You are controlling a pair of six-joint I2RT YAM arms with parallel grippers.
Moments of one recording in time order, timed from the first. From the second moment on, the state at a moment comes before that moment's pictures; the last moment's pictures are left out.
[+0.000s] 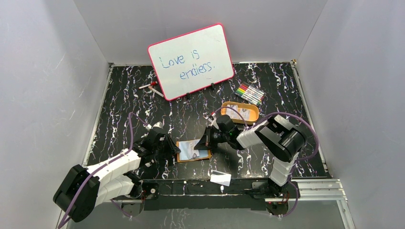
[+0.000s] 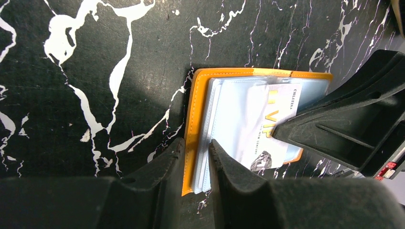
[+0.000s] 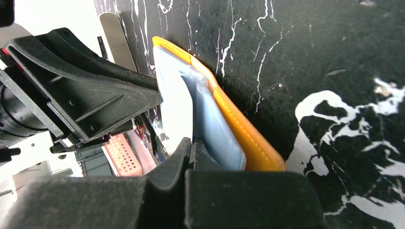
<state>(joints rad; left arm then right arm) -0.61 1.04 0.32 -0.16 0.04 -0.99 0.79 1.79 0.62 0.53 -0.57 1.03</state>
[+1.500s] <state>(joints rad) -0.61 1.04 0.32 -0.16 0.04 -0.99 0.85 1.74 0.71 0.29 -0.54 0.98</state>
